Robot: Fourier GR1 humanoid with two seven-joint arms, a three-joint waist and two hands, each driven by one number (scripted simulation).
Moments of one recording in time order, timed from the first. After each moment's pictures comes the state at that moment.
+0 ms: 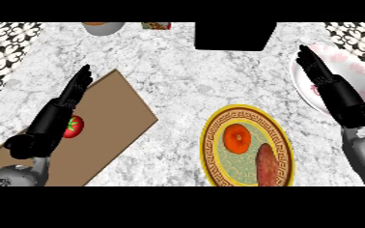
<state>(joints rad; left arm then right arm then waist) -0.10 0.48 -0.21 -1.63 0.15 0.08 -0.06 -0.28 -0.56 0.16 -1.36 -0.23 0.07 -0.22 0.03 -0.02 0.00</state>
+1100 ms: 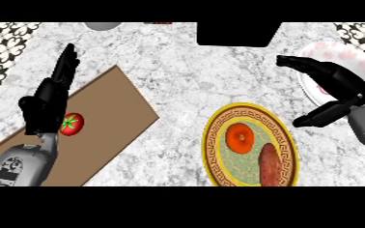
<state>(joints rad) -0.23 0.41 -0.15 -1.58 0.04 0.29 0.12 -0.51 -0.64 0.24 -1.02 -0.17 0.56 -0.69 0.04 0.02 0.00</state>
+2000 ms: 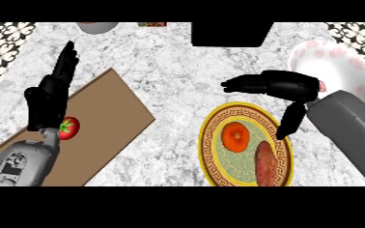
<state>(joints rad) -0.25 0.38 -0.12 -1.55 0.01 0.29 0.16 -0.68 -0.64 0.60 -1.15 0.26 0.49 -0.66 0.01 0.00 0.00</state>
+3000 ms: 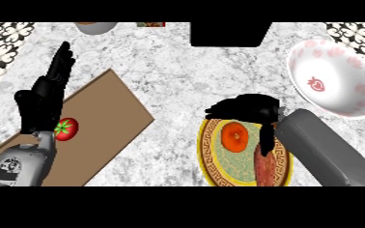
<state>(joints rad) -0.23 0.34 -0.06 -1.61 -0.05 0.22 0.19 -0.61 -0.45 0.65 -1.08 0.64 0.48 -0.59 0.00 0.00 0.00</state>
